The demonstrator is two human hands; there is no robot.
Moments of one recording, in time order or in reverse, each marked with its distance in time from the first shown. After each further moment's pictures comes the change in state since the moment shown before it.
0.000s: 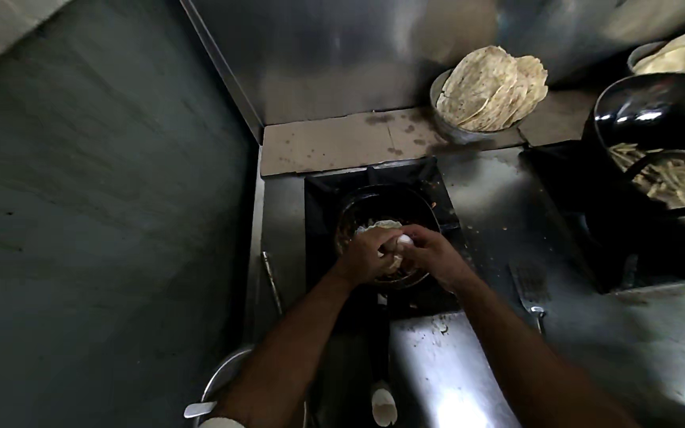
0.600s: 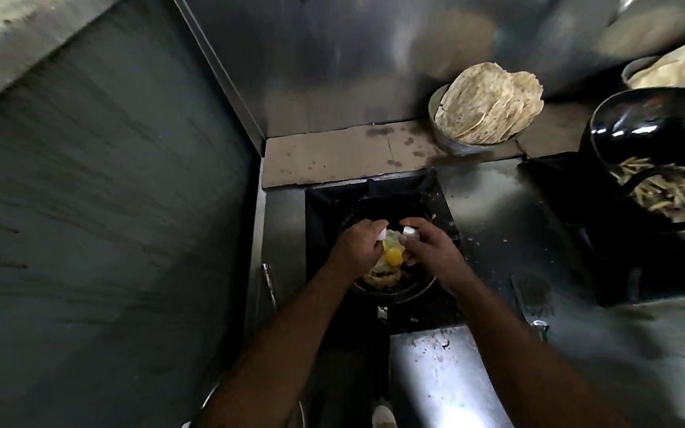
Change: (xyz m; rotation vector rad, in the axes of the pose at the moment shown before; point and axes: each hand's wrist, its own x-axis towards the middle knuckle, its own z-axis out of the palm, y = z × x) left_hand 0.034 0.022 -0.034 0.333 -0.147 -0.235; right_hand 0.014 -0.025 -0.004 -0.126 0.149 -0.011
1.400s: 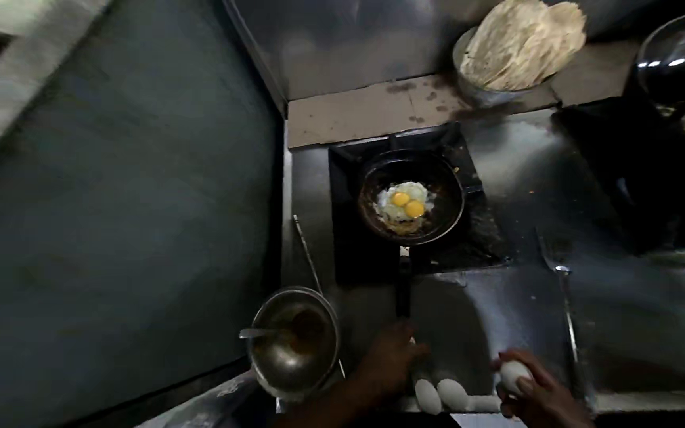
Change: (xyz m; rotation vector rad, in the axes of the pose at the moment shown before) left_hand -0.264 0.027 0.146 -0.092 -0.497 0.005; right_hand -0.310 0.142 -0.007 0.700 0.005 0.325
